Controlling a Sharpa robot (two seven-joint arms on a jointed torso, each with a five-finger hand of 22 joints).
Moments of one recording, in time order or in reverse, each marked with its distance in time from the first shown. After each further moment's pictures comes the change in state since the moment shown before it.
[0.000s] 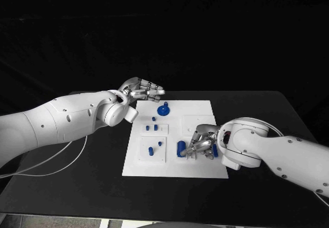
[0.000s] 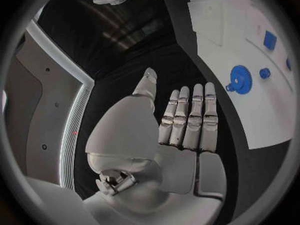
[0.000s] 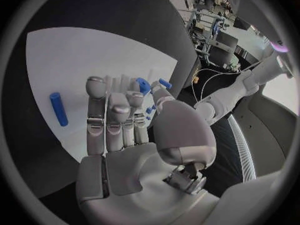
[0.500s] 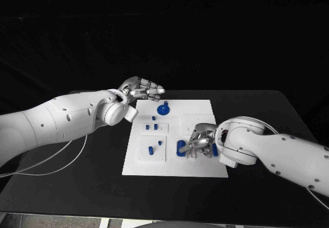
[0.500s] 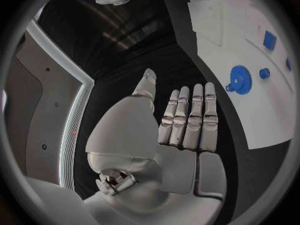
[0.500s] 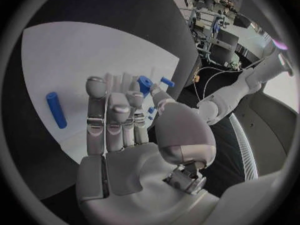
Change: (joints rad) left arm 0.000 0.000 0.000 -0.001 0.000 0.002 -0.001; left_hand -0.011 0.011 -0.003 0.003 0.000 0.000 0.000 0.000 0.000 0.000 0.000 0.000 0.000 0.000 0.000 0.000 0.000 0.000 0.000 0.000 0.000 0.000; right arm -0.008 0.029 0.002 -0.046 0.006 -0.001 0.007; right_hand -0.052 0.062 0.145 -0.055 -0.032 -0.010 -0.004 0.000 0.022 0.000 0.000 0.000 -0.008 0.000 0.000 0.000 -0.008 0.000 0.000 0.000 0.000 0.000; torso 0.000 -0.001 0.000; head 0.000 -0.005
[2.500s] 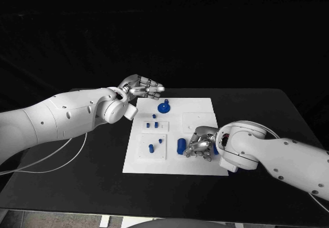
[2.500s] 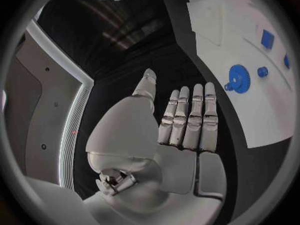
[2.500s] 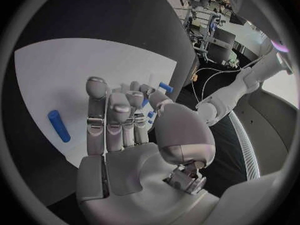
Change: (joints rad) left arm 0.000 -0.002 -0.001 -0.004 0.000 0.006 -0.004; left_hand 0.000 0.008 -0.007 -0.007 0.000 0.000 0.000 0.000 0.000 0.000 0.000 0.000 0.000 0.000 0.000 0.000 0.000 0.000 0.000 0.000 0.000 0.000; right arm -0.027 -0.020 -0.005 0.036 0.018 -0.028 -0.001; right_hand -0.042 -0.013 0.103 -0.109 0.279 -0.012 -0.002 0.003 0.034 -0.004 -0.004 0.000 -0.006 -0.002 -0.005 0.000 -0.004 0.000 -0.004 -0.003 0.008 0.001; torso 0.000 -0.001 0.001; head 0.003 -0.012
